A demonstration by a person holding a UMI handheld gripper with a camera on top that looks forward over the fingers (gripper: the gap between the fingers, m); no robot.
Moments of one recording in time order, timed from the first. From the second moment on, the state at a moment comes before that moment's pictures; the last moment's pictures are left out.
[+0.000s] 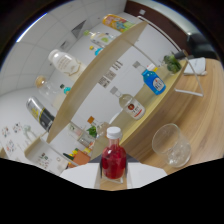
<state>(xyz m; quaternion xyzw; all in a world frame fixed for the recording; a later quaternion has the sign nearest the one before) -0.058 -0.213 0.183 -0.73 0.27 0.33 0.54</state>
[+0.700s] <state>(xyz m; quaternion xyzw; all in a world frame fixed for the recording) -0.027 -0.204 0.225 -0.33 0.56 0.71 0.28</state>
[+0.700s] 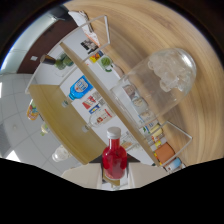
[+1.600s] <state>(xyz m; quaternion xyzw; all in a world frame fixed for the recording) -0.175 -0.193 0.061 -0.85 -0.04 0.05 0.53</state>
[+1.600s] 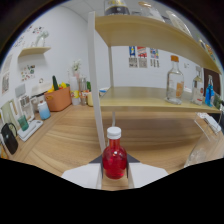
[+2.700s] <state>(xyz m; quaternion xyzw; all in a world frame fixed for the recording) -0.144 -0.274 0.139 -0.83 -0.06 0.08 0.54</state>
